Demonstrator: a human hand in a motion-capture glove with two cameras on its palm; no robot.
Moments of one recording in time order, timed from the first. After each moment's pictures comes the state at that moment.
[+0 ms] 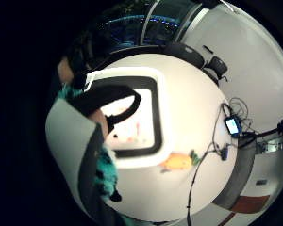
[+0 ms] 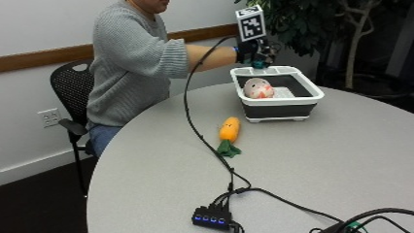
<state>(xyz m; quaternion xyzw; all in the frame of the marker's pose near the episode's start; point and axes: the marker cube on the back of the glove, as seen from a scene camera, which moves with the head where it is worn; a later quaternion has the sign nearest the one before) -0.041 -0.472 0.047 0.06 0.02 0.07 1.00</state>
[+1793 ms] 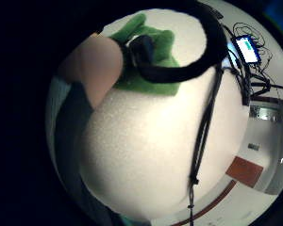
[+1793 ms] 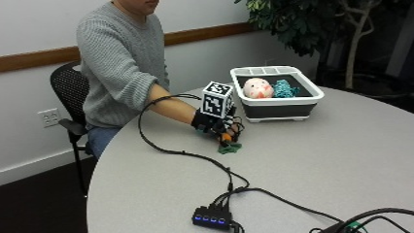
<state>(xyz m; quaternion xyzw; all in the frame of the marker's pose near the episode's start) 0.153 -0.280 0.210 -0.11 0.06 0.20 0.97</state>
